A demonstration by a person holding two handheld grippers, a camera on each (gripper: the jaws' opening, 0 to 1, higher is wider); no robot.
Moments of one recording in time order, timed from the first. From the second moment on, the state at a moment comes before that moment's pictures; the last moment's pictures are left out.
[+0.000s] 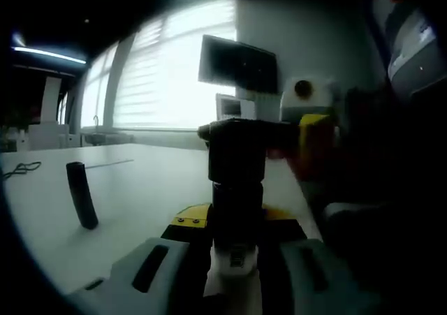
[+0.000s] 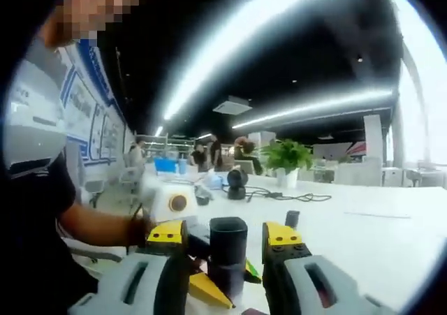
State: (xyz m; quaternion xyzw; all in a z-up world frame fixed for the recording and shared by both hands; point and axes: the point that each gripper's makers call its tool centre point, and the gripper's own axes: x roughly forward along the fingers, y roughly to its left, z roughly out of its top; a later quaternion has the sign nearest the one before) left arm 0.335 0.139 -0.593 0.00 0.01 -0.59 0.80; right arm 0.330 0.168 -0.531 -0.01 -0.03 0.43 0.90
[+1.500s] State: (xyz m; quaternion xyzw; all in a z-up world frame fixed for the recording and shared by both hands) left arm 0.332 0.139 -0.592 0.00 0.01 -0.59 0.80; right arm 0.339 0.172 -0.531 -0.01 -0.03 0.36 0.93
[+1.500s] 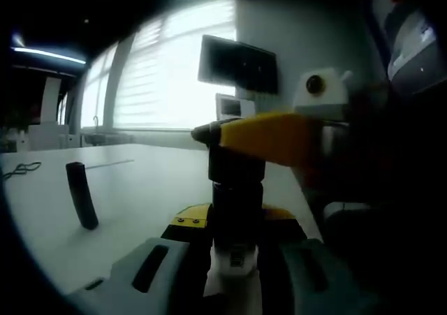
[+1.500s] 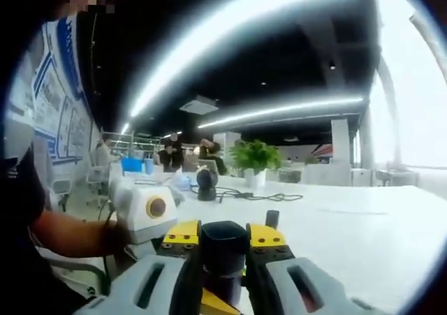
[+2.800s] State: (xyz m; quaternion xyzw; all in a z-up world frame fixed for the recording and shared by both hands) left arm 0.327 0.137 -0.592 0.00 0.01 -0.60 0.80; right arm 0.326 0.189 -0.532 -0.03 -0.02 0.70 0.71
